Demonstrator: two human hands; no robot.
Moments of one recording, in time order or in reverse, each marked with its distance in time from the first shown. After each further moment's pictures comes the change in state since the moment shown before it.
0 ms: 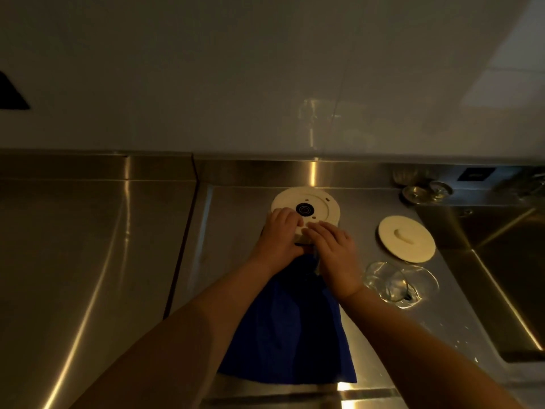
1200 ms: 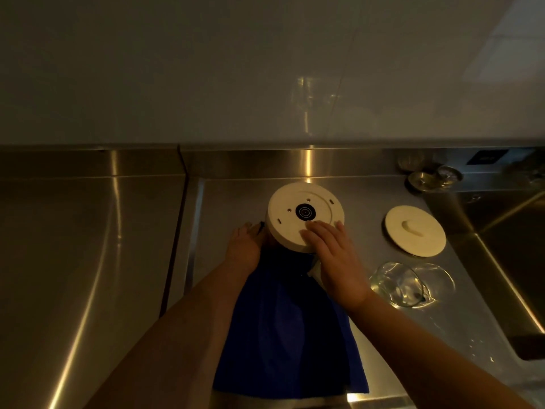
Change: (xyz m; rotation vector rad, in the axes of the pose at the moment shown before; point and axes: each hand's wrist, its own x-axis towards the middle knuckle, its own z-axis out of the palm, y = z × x) left_hand -0.002 -0.112 0.037 0.387 -0.359 -0.298; right_hand 0.005 -0.002 0.004 0.056 -0.062 -0.061
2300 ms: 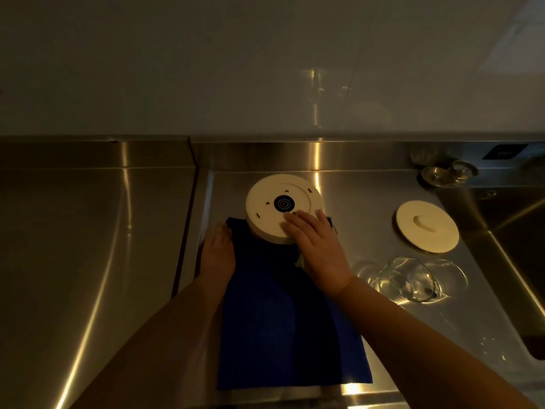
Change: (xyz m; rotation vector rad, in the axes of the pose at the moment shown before) left_hand -0.049 -0.052 -0.003 0.028 0.113 -0.225; right_hand 0.022 -0.021 0.029 0.046 -0.051 -0.123
